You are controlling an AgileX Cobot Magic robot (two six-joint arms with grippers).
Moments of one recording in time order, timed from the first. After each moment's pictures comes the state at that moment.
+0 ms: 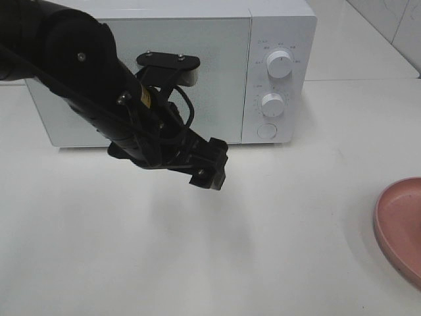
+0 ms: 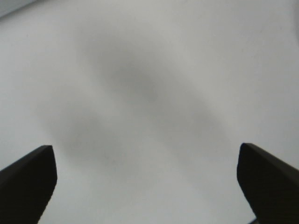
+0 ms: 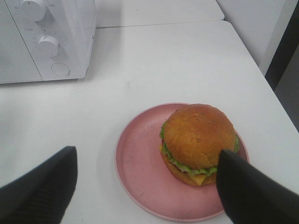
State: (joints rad) left arm -0.80 1.76 -1.13 -0.09 0.56 -0.15; right arm 0.00 0.00 -0.51 -0.06 1.00 0.09
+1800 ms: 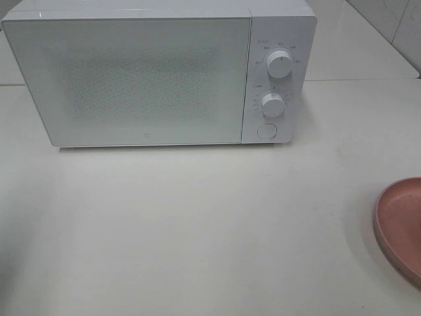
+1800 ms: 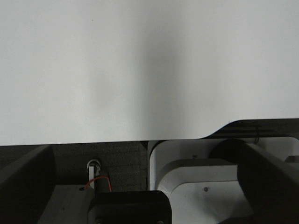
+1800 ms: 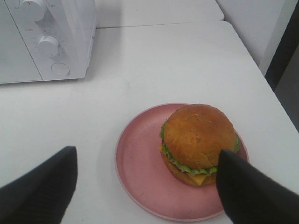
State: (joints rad) left arm -0.05 0.94 -0.70 -0.06 1.20 0.01; right arm 0.00 0.00 -0.51 -0.06 1.00 0.09
